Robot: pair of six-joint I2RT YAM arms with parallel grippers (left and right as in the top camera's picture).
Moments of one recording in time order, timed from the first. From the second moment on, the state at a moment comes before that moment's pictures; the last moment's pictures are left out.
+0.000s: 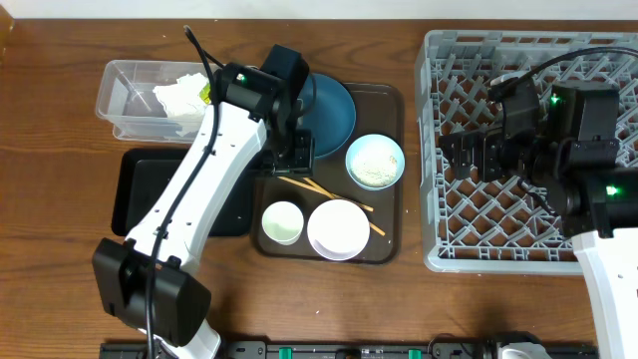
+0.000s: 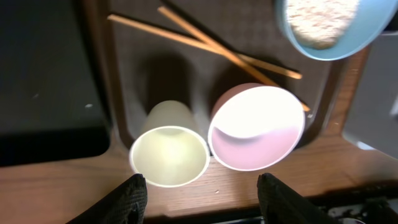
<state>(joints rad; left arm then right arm) -0.40 1.78 1.72 -1.46 0.14 -0.37 0.07 1.22 1.32 -0.92 -0.34 -0.05</state>
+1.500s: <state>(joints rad) -0.77 2.13 1.72 -0.96 0.09 0.14 -0.15 1.12 1.37 -0.98 -0.30 0.13</state>
